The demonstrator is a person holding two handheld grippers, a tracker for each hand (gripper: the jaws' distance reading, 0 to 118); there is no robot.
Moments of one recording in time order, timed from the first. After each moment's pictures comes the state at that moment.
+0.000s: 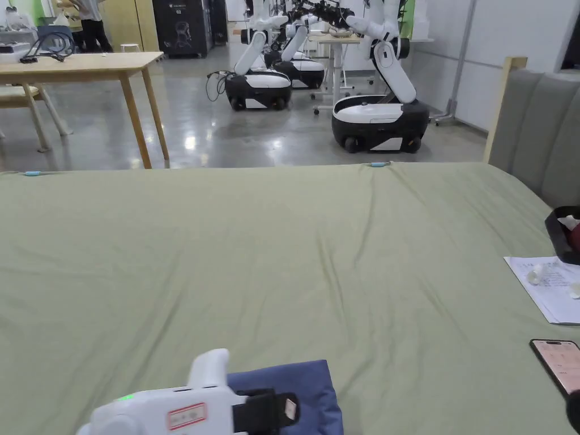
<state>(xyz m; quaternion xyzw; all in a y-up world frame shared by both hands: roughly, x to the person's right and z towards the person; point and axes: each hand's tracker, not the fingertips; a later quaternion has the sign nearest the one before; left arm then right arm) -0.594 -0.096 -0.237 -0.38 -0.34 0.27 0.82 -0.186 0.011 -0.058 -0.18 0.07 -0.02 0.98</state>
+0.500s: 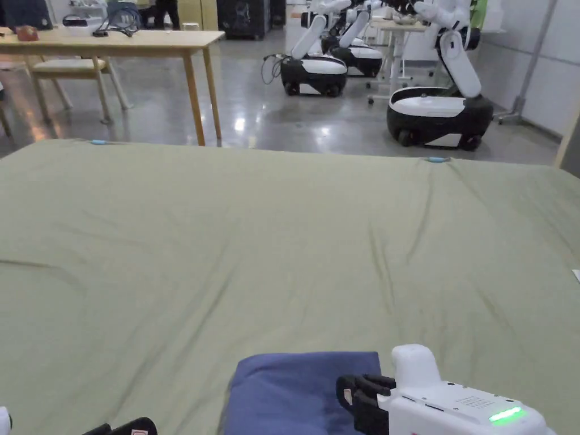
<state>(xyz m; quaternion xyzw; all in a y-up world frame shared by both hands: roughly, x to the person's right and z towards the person) -0.755 -0.082 -0.092 -0.27 -0.19 0.37 0.87 -0.349 -0.117 -0.239 -0.35 0.29 -0.08 0.89</state>
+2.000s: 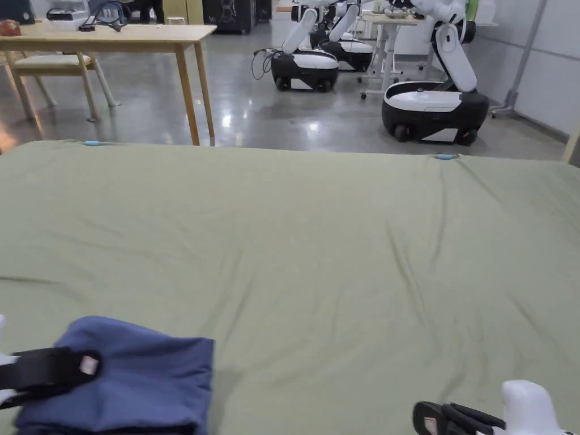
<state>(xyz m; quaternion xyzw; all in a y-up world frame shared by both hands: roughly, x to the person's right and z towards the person) -0.967 -0.098 -0.263 -0.37 -0.16 0.28 0.87 -0.328 -0.095 -0.213 -0.32 0.24 -0.12 0.91</state>
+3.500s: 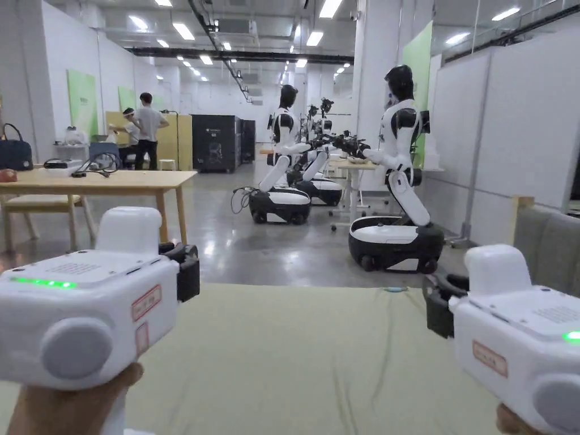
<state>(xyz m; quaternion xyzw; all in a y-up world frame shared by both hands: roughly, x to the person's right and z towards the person) -0.633 0.173 -0.309 -0.03 -0.06 0.00 1.00 -0.273 0.164 -0.292 -0.03 0.08 0.07 0.99</state>
